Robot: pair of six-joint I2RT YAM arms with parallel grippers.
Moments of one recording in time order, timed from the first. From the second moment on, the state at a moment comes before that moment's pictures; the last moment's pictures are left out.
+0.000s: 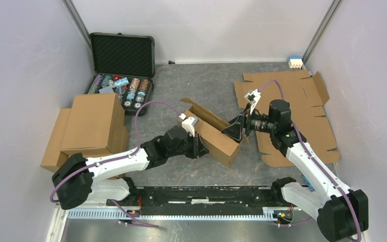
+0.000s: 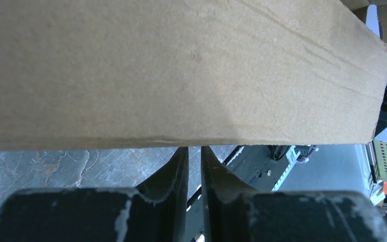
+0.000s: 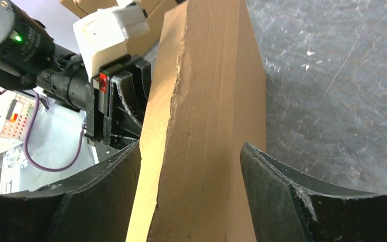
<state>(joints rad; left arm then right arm) -0.97 1.20 0.60 0.08 0.08 -0.73 0.29 0.98 0.66 0.02 -0.87 0.30</state>
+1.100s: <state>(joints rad) -0.99 1.30 0.66 0.08 0.04 -0.73 0.52 1.00 0.83 -0.42 -0.56 0.04</state>
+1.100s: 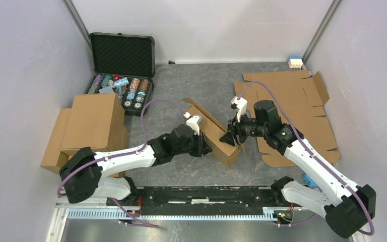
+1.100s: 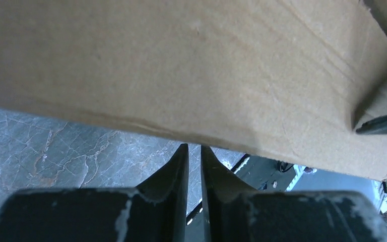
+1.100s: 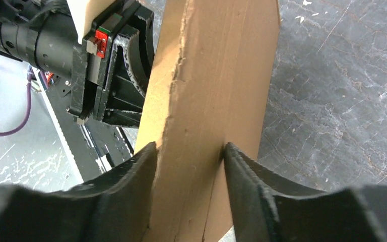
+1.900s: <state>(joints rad) -1.02 1.32 0.73 0.04 -0.01 -0.73 0.62 1.04 1.04 -0.70 -0.43 -0.04</state>
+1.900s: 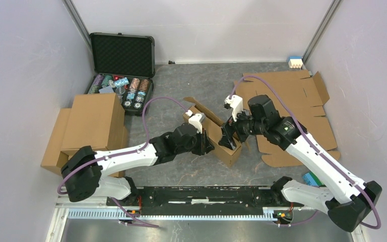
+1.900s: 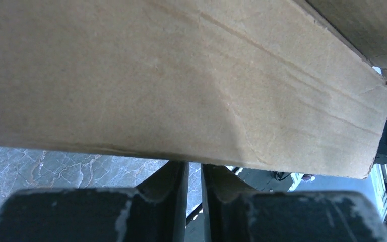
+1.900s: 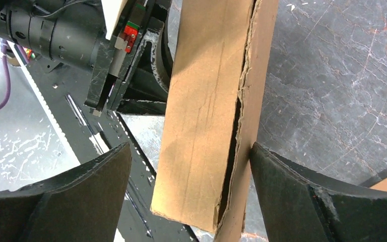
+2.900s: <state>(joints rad) -1.03 1.34 0.76 0.03 -0.03 -0.73 0.86 1.16 1.25 -0.84 0.06 -0.04</state>
